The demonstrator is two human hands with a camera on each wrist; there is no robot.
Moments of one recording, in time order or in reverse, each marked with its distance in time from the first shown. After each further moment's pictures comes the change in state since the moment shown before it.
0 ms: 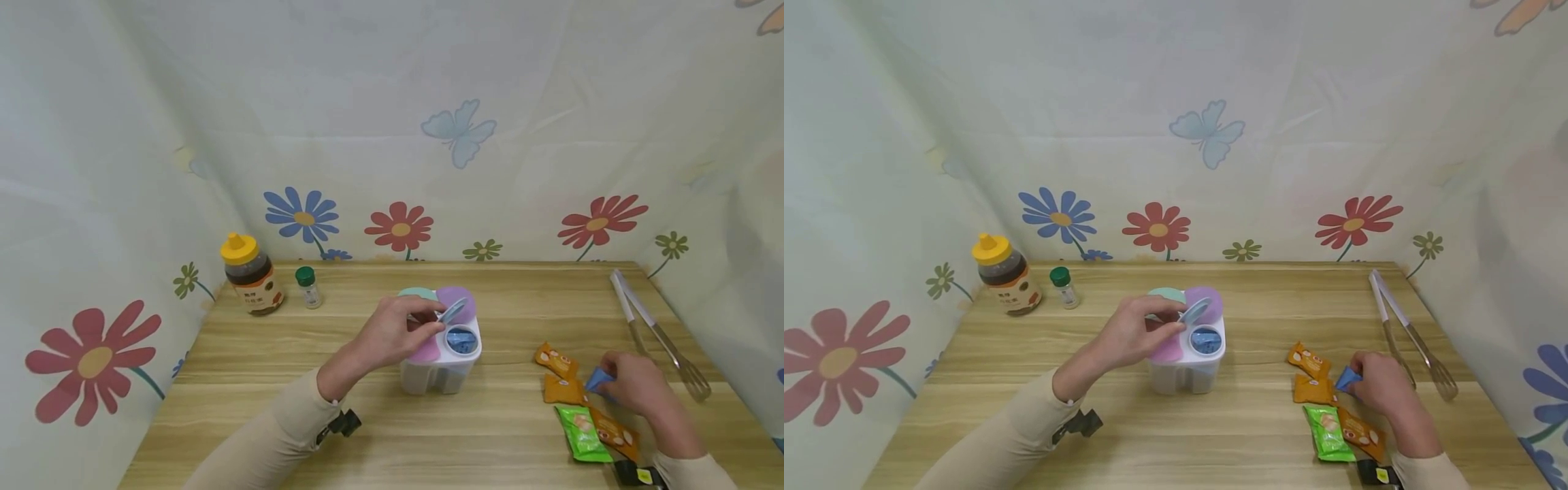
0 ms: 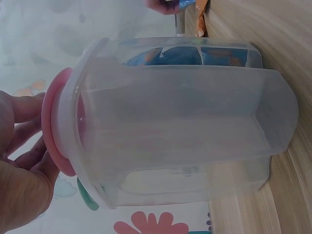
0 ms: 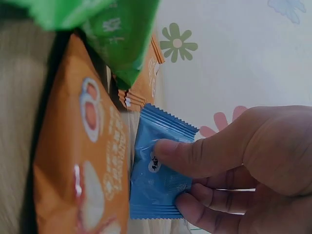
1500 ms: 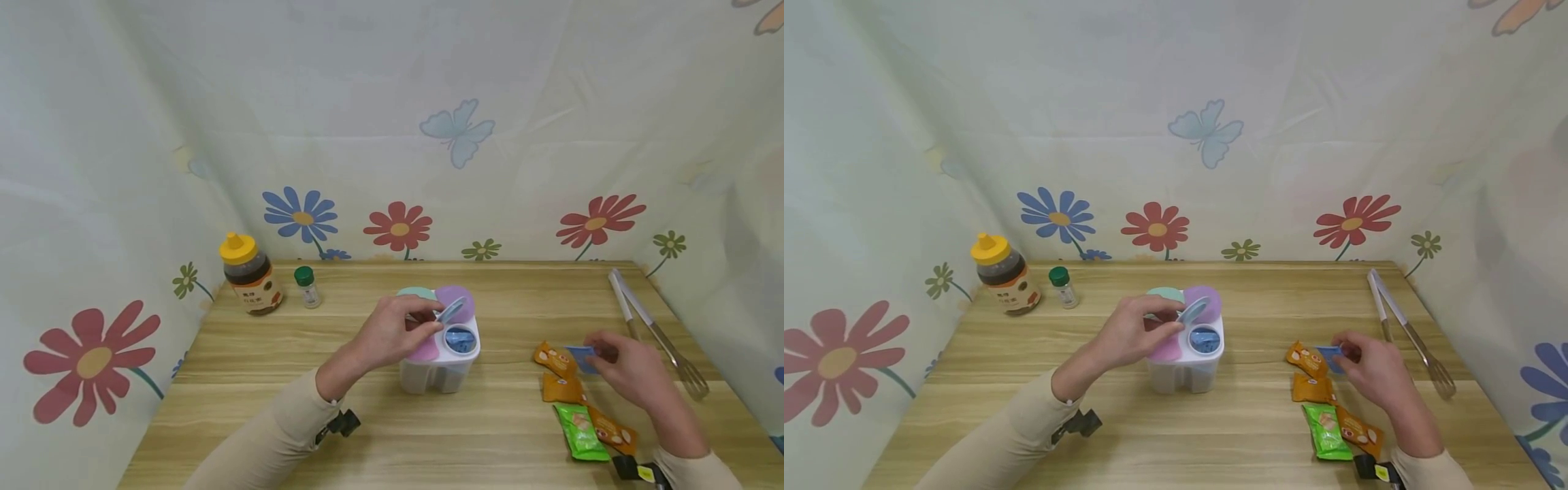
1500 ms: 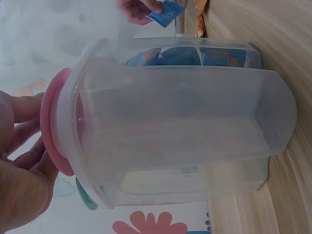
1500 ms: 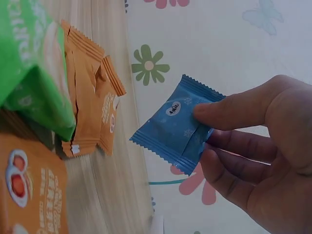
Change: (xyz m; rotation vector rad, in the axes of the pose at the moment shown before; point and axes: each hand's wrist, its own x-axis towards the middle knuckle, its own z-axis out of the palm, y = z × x) left_hand 0.000 0.000 0.001 -0.014 0.001 -0.018; right_hand -0.002 -0.028 -0.009 0.101 0.386 -0.146
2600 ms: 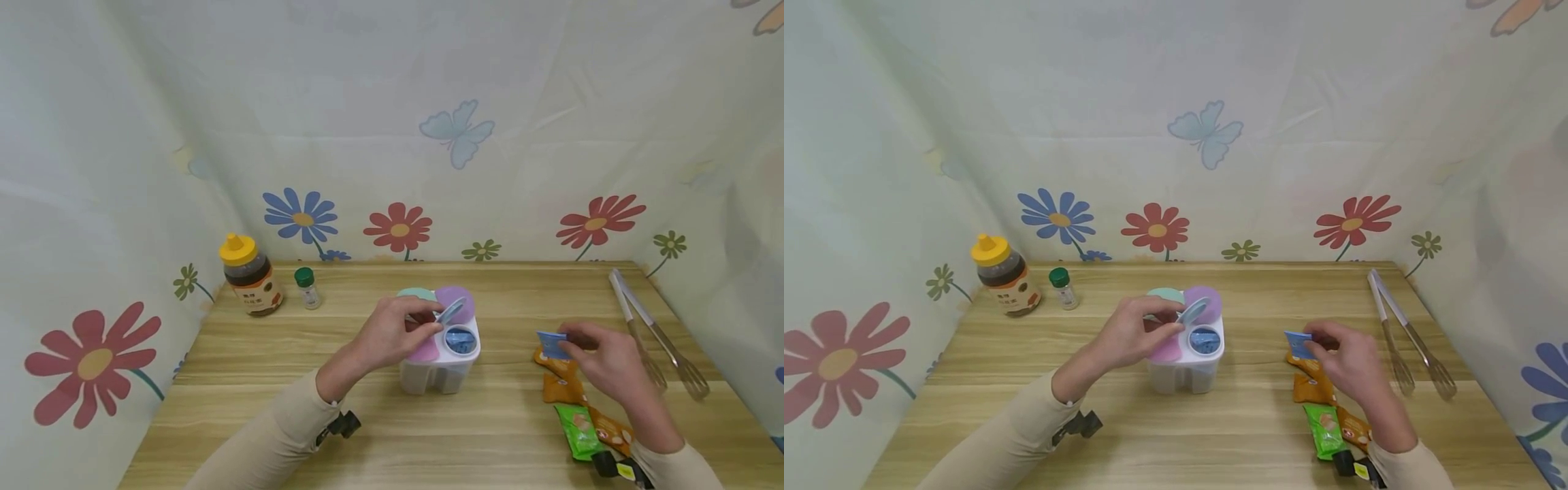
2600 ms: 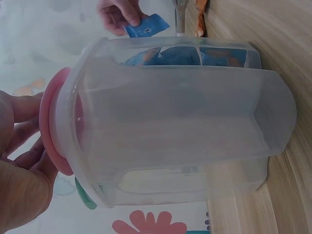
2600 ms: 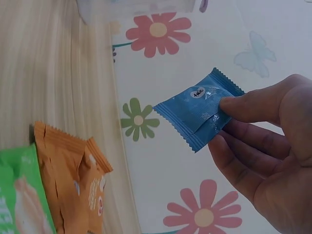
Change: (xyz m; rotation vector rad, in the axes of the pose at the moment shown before) left_hand -0.001 0.002 -0.002 -0.010 -0.002 -0.010; right_hand 0.013 -0.046 0.003 0.160 0.130 -0.049
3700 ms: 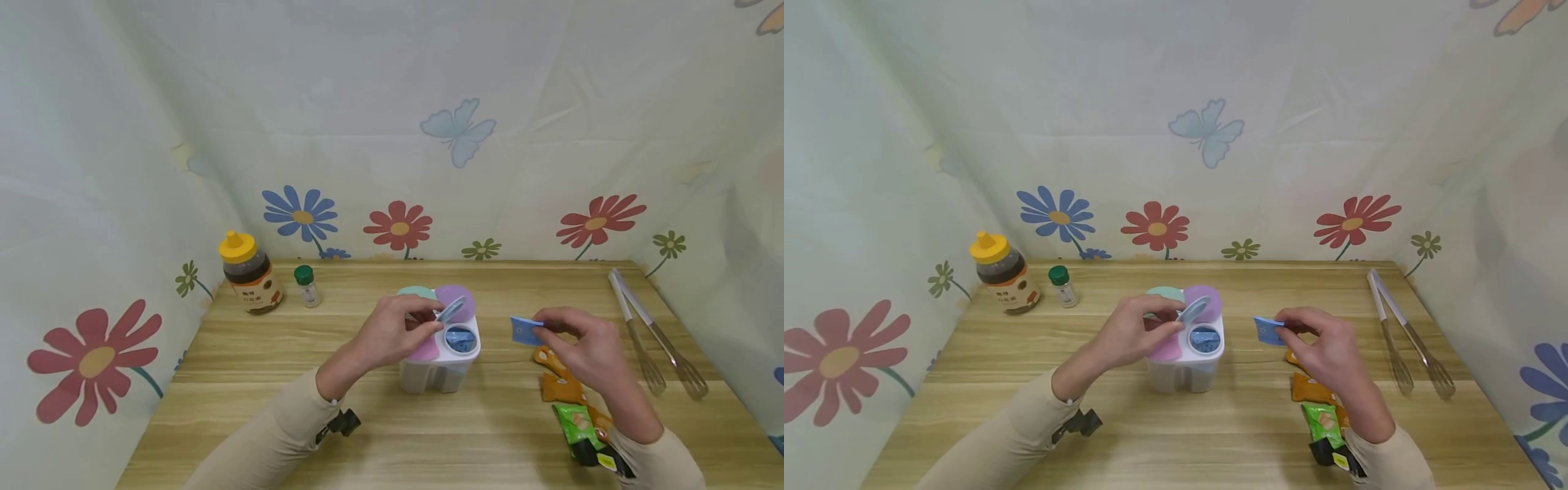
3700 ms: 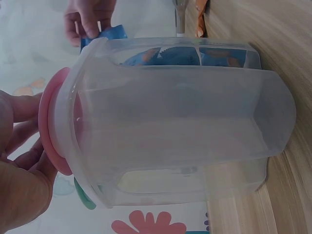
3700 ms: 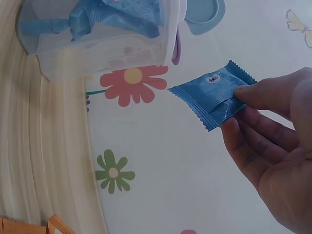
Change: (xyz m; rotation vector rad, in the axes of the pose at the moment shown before) left_hand 0.001 0.001 0.001 0.016 0.011 0.008; right_hand 0.020 -0.044 -0.002 0.200 0.091 -0.193
